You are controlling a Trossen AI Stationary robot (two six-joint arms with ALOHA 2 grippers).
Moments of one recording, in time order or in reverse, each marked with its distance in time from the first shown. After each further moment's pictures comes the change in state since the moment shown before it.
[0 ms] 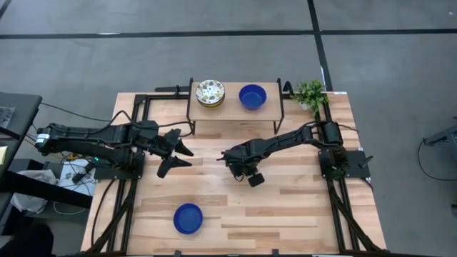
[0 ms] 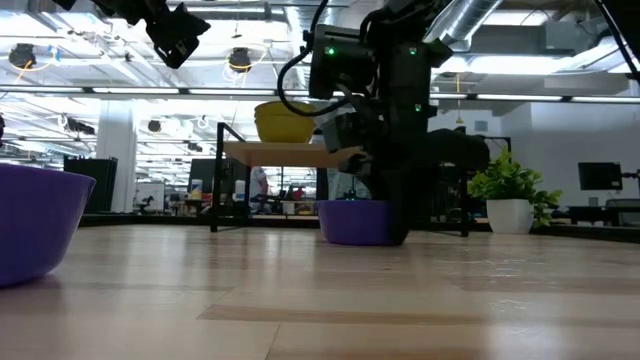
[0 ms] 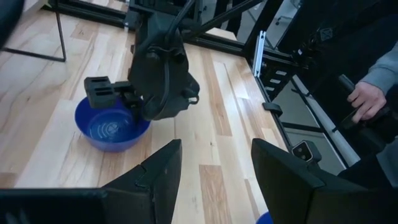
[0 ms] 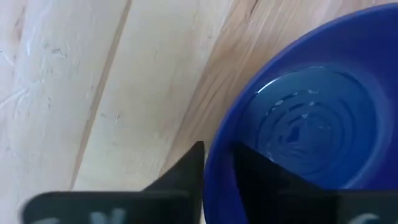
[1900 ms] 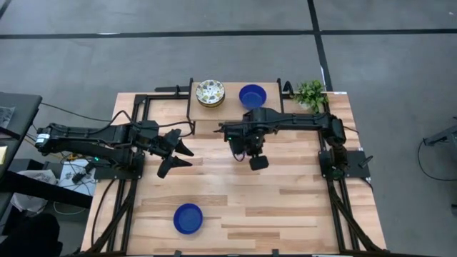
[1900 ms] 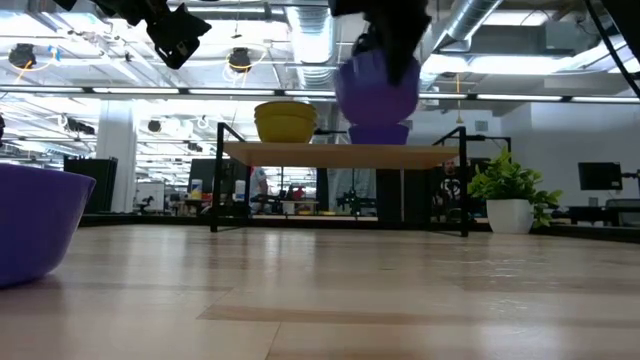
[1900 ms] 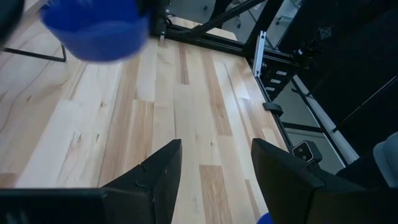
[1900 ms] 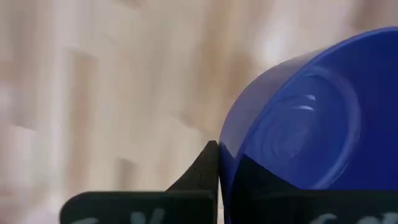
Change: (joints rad) left arm 0.000 0.002 0.000 0.003 0.000 0.000; right arm -0.067 -0.044 0.652 -0.737 -0.069 0.123
